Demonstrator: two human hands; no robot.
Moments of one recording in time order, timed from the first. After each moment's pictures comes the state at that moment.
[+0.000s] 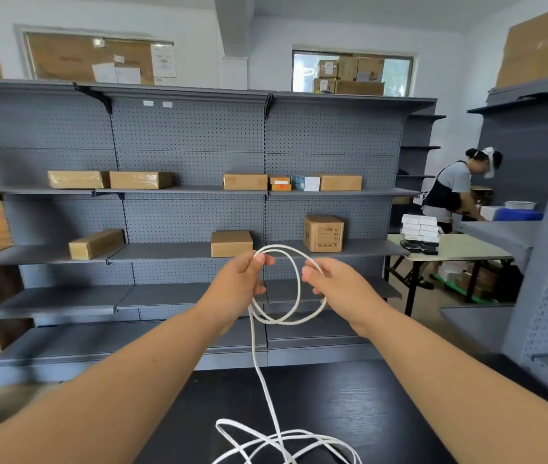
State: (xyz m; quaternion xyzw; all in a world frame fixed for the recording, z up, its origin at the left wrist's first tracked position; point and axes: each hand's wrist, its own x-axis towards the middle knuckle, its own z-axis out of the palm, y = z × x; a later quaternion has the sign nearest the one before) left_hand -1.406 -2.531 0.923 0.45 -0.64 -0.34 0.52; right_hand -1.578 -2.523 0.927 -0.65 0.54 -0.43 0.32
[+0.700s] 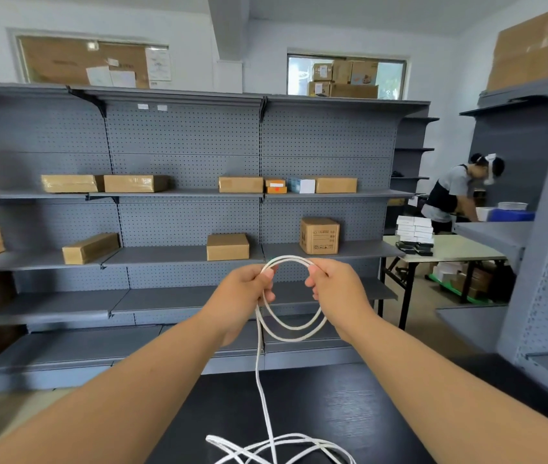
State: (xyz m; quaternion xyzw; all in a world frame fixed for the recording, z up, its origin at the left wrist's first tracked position) left_hand -1.418 -2.533 0.915 0.42 -0.61 -0.44 0.50; right_hand -1.568 -2.525 0.925 -0.62 0.56 -0.51 0.23
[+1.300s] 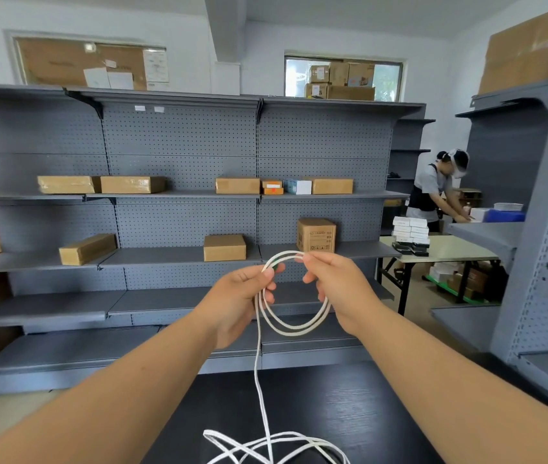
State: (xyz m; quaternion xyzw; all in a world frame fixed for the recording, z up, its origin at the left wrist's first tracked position) left_hand -1.424 -2.521 0.918 0.31 -0.53 -0.60 0.51; right_hand -1.581 -2.509 0.941 -0.58 0.51 -0.53 0.35
